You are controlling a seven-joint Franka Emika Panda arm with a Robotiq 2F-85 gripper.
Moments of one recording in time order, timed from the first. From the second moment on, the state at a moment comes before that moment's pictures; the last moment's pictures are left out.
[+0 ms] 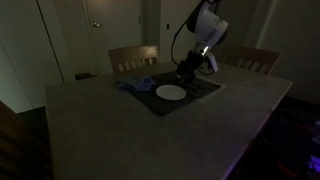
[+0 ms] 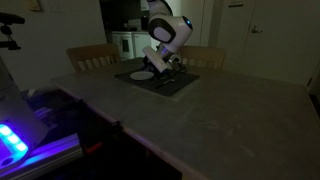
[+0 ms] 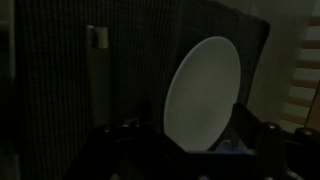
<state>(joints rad) -0.23 0.63 0.13 -1.99 0.84 2.27 -0.89</state>
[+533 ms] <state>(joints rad) -0.22 0.64 0.13 -1.99 0.84 2.26 -0.89</state>
